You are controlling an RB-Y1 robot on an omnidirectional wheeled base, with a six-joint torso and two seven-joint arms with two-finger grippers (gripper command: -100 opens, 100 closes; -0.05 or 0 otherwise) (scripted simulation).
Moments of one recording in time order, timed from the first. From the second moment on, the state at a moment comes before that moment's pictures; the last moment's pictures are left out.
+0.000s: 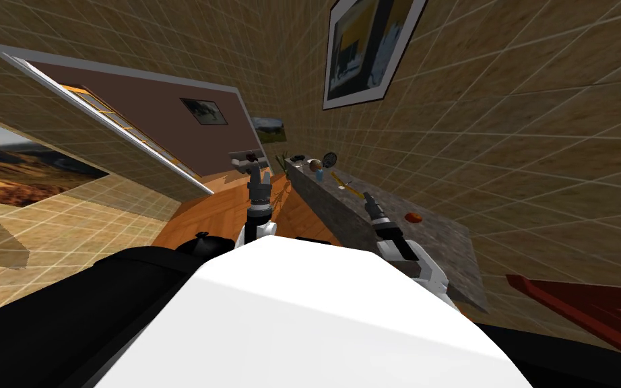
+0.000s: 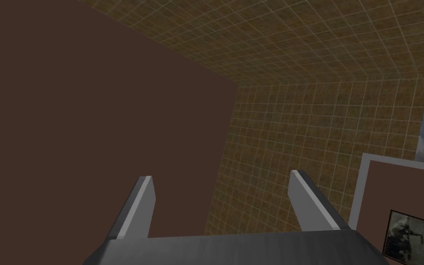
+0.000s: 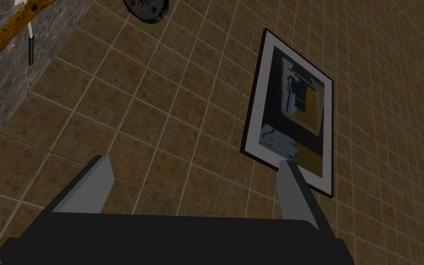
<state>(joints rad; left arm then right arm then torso) 0.48 0.05 -0.03 -2.37 -0.07 -0.52 -0.13 0.44 -0.61 -0.01 -2.08 -0.07 -0.16 0.07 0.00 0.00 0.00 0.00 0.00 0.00</state>
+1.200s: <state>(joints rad) 0.48 0.05 -0.03 -2.37 -0.07 -0.52 -0.13 0.44 -0.94 0.08 -1.85 -0.18 0.02 0.12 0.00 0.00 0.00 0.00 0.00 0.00</state>
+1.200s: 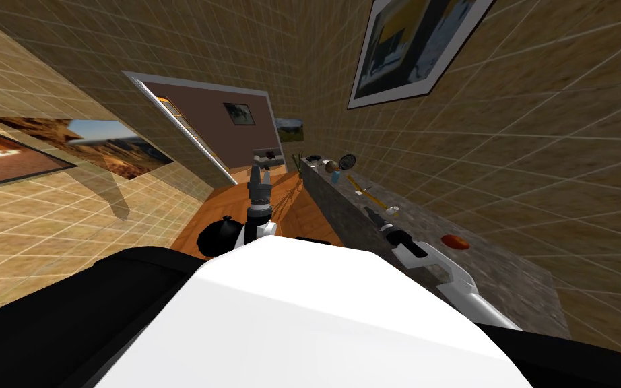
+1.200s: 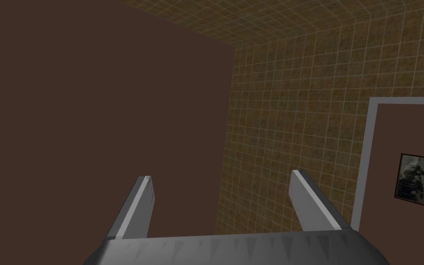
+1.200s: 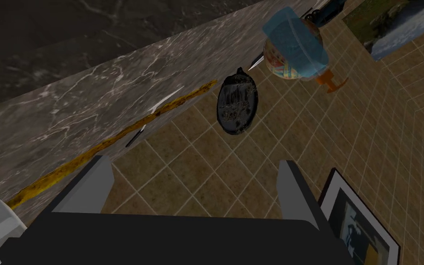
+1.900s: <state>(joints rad) 0.48 0.05 -0.03 -2.37 -0.07 -0.52 -0.13 0.42 -1.13 0.16 -1.67 -0.26 0.09 0.12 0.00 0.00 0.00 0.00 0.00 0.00</state>
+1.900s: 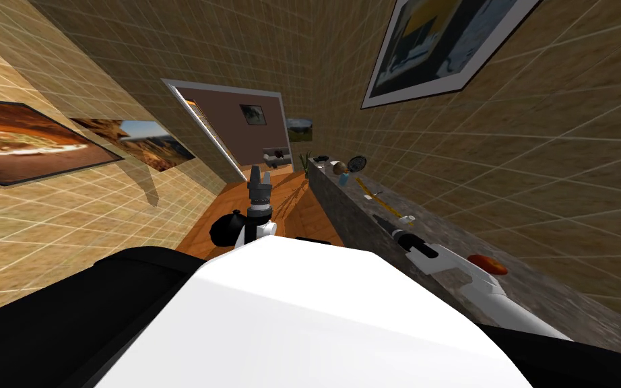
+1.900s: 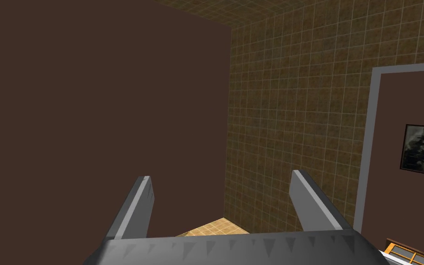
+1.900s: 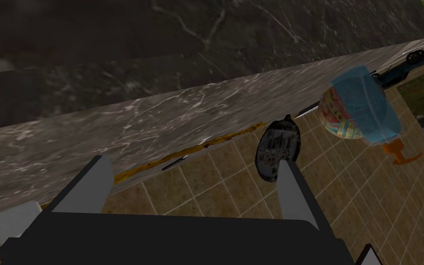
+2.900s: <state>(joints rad) 0.48 0.05 -0.03 -2.37 -0.07 -0.52 -0.13 0.43 -1.37 0.29 -1.44 -0.39 0.23 0.11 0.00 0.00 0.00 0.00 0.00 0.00</state>
